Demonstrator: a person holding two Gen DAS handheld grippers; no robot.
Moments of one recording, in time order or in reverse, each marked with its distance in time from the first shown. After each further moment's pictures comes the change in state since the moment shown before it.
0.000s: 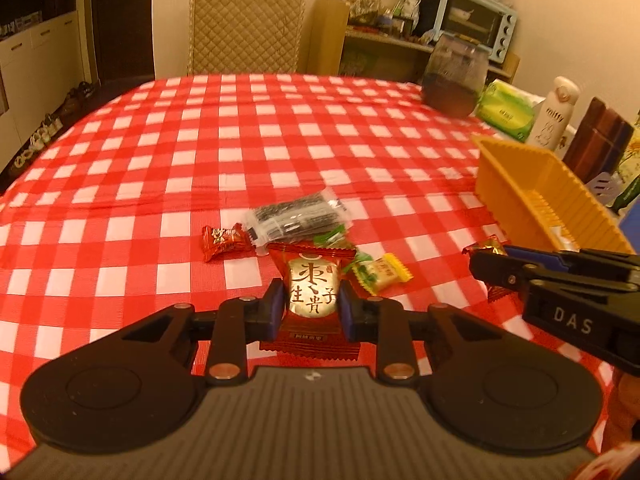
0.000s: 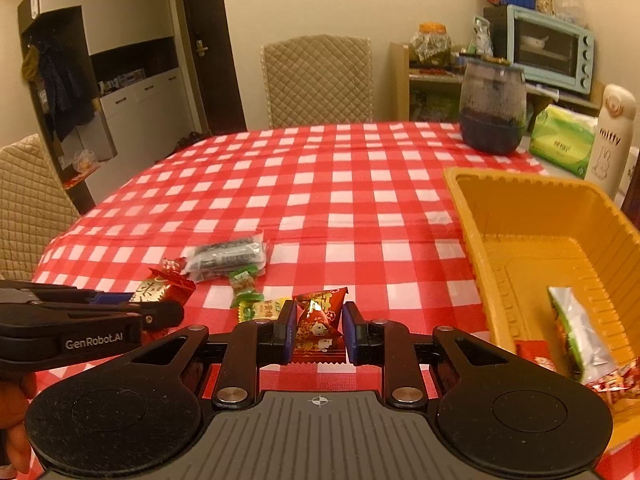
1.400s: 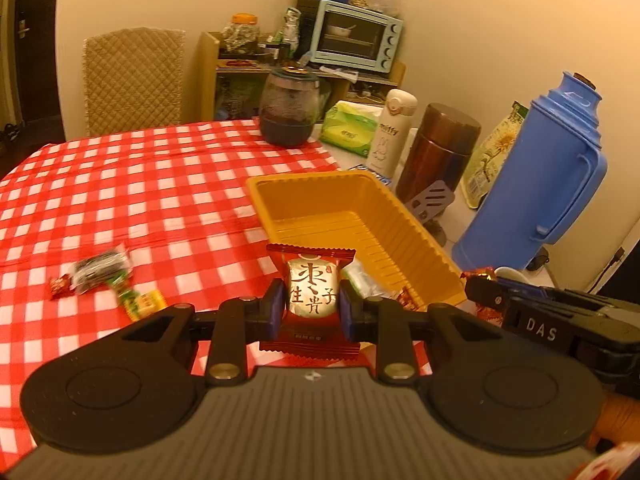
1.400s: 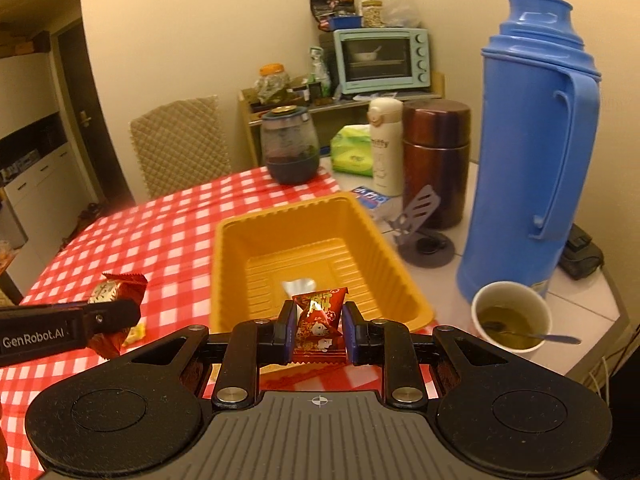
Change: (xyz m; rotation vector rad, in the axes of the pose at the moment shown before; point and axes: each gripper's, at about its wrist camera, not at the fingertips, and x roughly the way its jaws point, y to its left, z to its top) left arm -0.080 -0.189 0.027 0.118 -0.043 -0.221; right arm -0.184 -0.131 -0.009 0.257 -0.086 -0.289
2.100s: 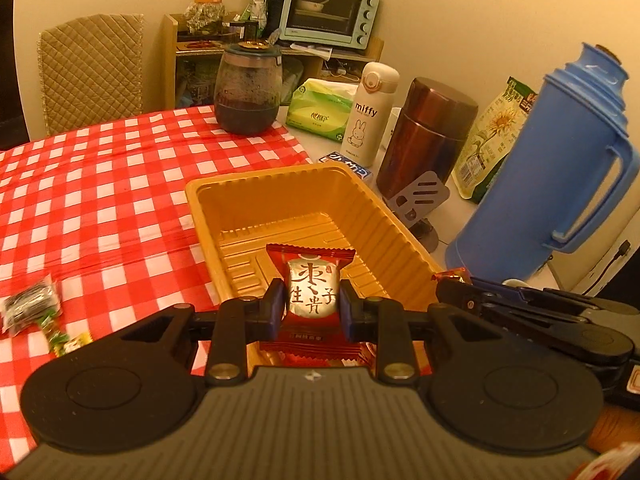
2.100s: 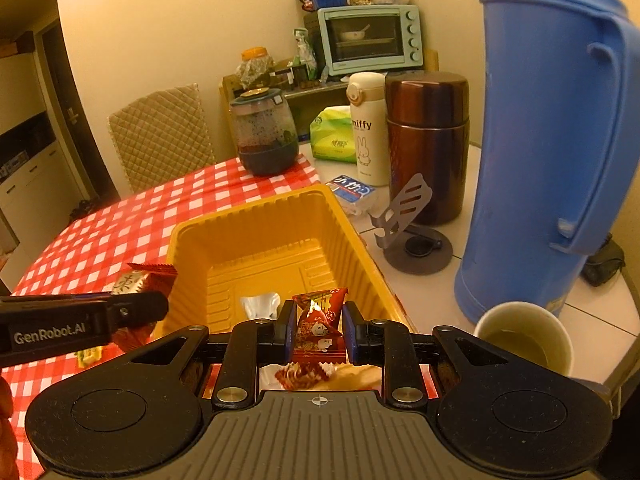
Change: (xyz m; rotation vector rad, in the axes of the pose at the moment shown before) left arm 0.091 -0.022 0.027 0.040 0.064 -0.057; right arm 0.073 -0.037 0.019 0.032 0.047 0.009
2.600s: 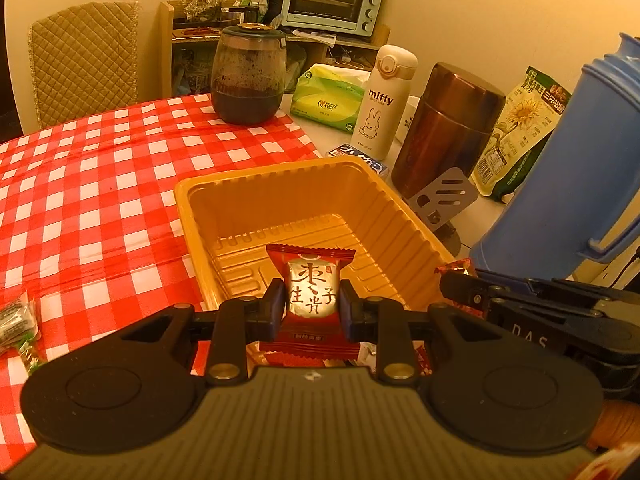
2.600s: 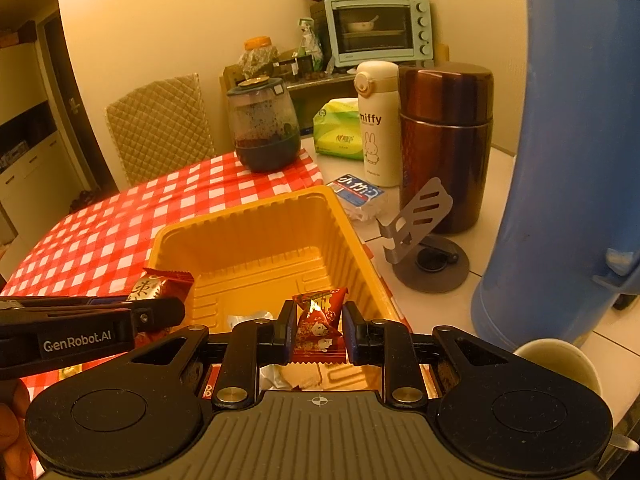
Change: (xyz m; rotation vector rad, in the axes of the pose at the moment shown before) left arm 0.047 0.011 0.012 0.005 0.031 0.003; right arm 0.040 -0.004 0.013 -0.024 0.025 0.004
